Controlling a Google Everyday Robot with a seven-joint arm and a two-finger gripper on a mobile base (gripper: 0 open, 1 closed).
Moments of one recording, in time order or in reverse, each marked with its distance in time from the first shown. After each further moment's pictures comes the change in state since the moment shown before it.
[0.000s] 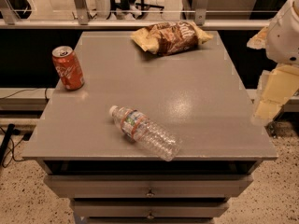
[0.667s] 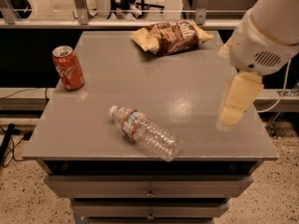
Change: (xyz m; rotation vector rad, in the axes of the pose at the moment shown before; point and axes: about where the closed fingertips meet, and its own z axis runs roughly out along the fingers) arm -0.049 0.018 0.024 -0.053 -0.035 0.001
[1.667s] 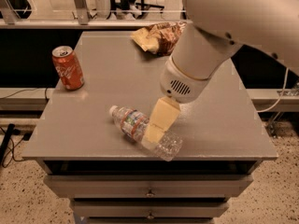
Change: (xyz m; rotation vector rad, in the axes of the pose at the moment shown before) arm -0.097 0.045 0.094 -0.196 -0.078 0.202
